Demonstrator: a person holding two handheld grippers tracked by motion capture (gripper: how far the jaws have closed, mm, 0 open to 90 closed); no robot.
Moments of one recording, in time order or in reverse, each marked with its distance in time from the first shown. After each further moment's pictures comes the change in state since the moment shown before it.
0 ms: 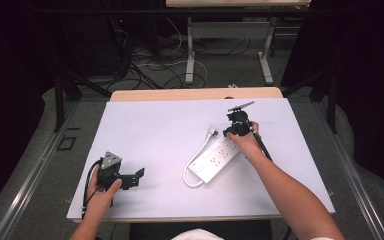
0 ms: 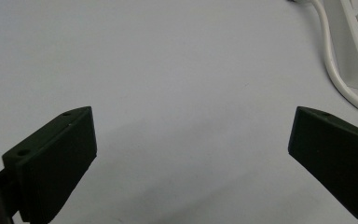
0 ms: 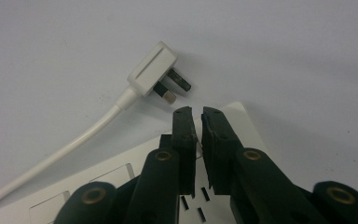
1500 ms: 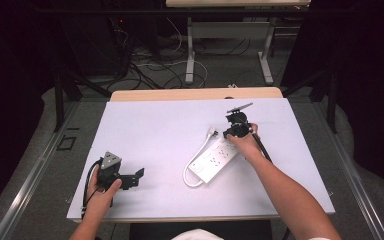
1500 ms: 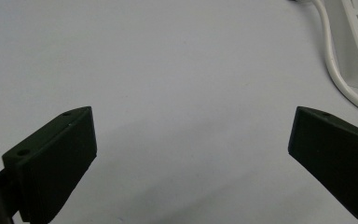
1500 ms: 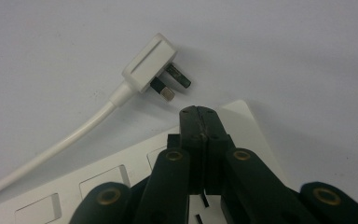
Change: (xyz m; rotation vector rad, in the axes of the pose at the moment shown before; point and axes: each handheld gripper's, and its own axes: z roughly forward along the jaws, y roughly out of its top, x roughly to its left) left arm 0.000 0.000 -0.001 0.010 -0.003 0.000; right arm -0.002 -0.002 0.007 0.014 0.012 -0.020
